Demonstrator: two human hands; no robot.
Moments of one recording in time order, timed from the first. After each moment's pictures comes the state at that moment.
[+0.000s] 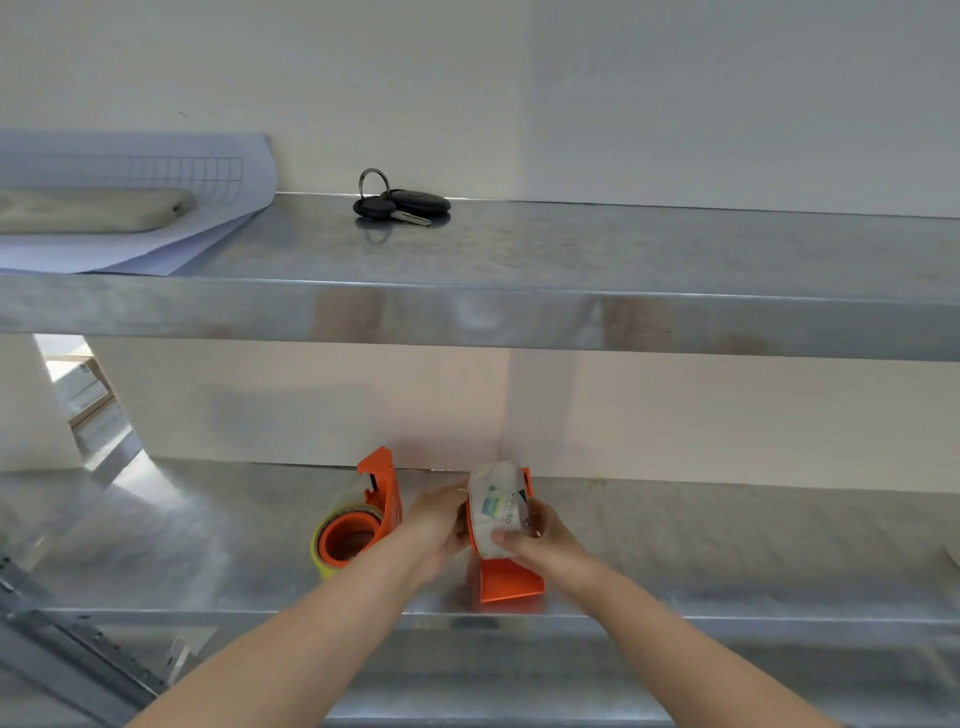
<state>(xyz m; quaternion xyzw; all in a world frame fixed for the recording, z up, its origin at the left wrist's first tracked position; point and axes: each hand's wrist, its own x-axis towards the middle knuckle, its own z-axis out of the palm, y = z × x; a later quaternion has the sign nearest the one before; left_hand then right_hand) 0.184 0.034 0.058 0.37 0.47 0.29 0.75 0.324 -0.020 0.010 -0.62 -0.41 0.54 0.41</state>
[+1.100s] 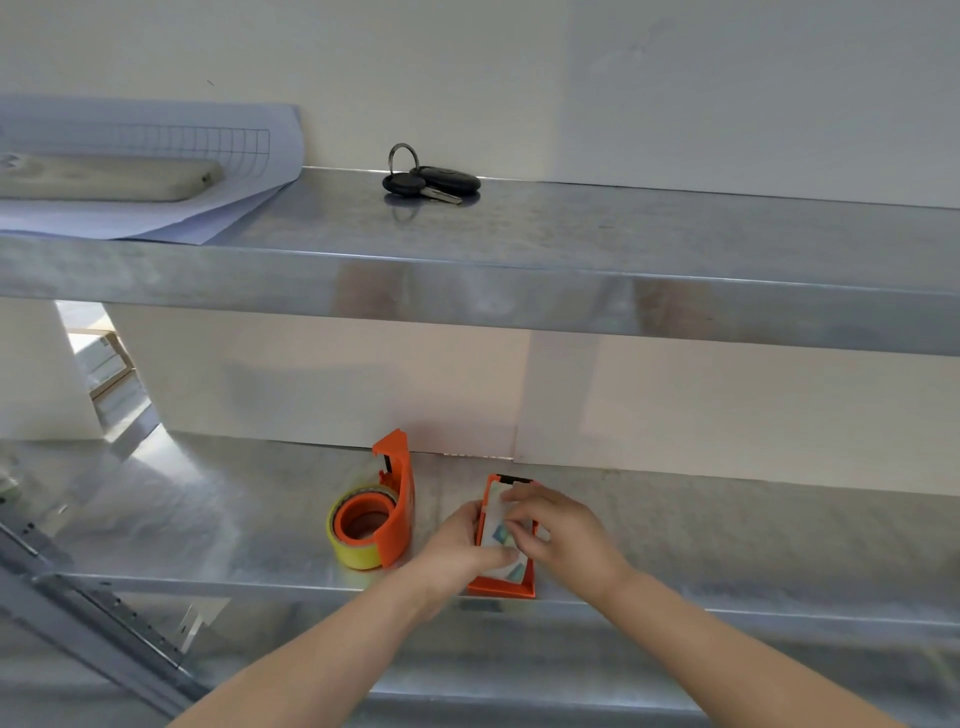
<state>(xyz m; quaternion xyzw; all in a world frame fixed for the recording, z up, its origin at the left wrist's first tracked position) 0.162 -0.001 0.031 0.60 0.43 0.20 0.64 0.318 -0.036 0.025 -0.60 -0.72 0.12 0.33</state>
